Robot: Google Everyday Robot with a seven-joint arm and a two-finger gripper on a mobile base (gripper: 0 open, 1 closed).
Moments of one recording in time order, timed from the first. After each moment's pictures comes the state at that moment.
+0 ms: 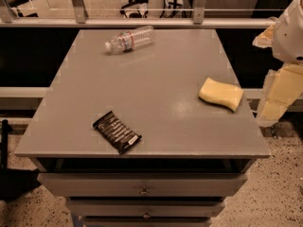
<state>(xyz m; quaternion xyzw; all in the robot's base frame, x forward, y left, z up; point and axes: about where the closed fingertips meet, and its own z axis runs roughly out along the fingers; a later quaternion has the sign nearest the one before) 0.438 -0.216 0.978 -0.60 0.78 -0.04 0.16</state>
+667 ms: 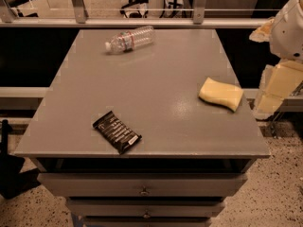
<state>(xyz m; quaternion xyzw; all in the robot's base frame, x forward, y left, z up) 0.456 -0.217 0.978 -0.61 0.77 -0.04 0.19</state>
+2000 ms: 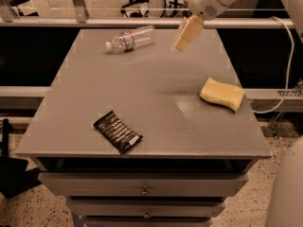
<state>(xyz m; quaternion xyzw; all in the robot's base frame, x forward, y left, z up) 0.696 -0.090 0.982 -0.65 0.64 0.05 0.40</state>
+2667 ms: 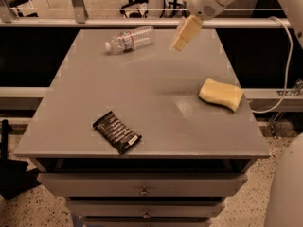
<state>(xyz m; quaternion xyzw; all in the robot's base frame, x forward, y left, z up) 0.699 -0.083 0.982 -0.65 0.64 0.06 0.40</state>
